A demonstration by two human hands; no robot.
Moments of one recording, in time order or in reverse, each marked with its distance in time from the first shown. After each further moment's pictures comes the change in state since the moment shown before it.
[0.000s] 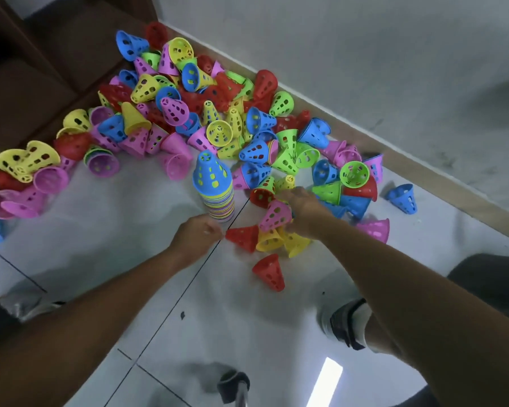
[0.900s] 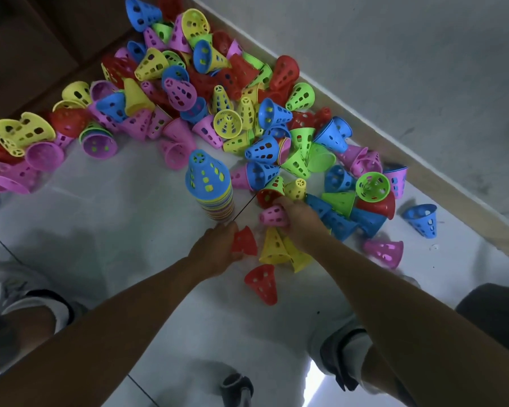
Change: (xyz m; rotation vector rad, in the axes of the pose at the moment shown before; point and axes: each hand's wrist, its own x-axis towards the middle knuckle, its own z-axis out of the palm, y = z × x) left_hand 0.022 0.005 0.063 0.525 -0.169 0.091; right_hand 0.050 0.016 0.032 0.134 0.030 -0.123
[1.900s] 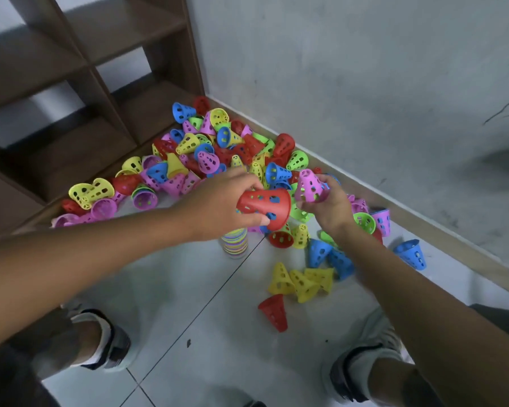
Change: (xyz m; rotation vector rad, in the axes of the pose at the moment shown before) left_hand -0.129 0.102 -0.222 0.079 0.406 0.468; right_hand -0.059 -0.057 -0.125 0.899 0.421 -0.019
